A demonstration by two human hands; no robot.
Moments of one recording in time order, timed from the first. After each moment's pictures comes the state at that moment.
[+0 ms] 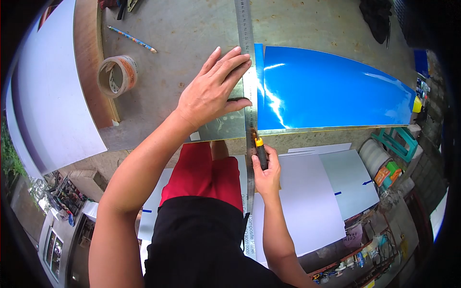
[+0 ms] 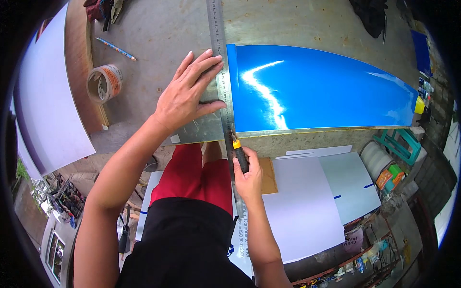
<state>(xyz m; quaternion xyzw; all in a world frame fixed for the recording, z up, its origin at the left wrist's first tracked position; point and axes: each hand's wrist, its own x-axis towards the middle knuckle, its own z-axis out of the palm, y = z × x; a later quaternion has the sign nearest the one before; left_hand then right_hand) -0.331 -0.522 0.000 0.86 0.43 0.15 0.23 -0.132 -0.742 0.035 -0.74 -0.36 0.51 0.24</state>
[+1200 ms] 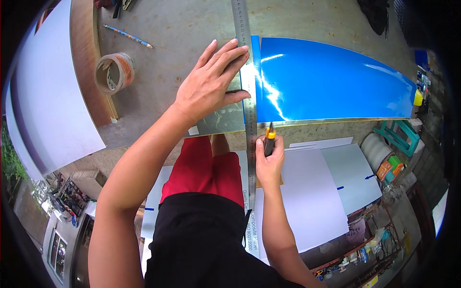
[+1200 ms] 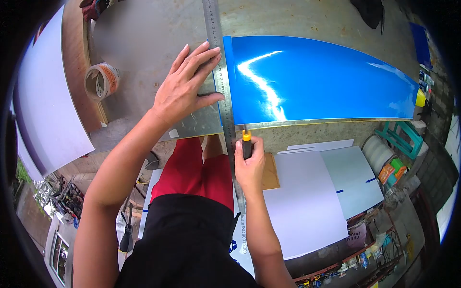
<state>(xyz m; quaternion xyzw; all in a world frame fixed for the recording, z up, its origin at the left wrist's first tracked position) -0.328 -0.522 0.002 0.87 0.43 0.14 0.21 -0.139 -0.723 0.029 -0.78 -0.33 0.46 0.27</state>
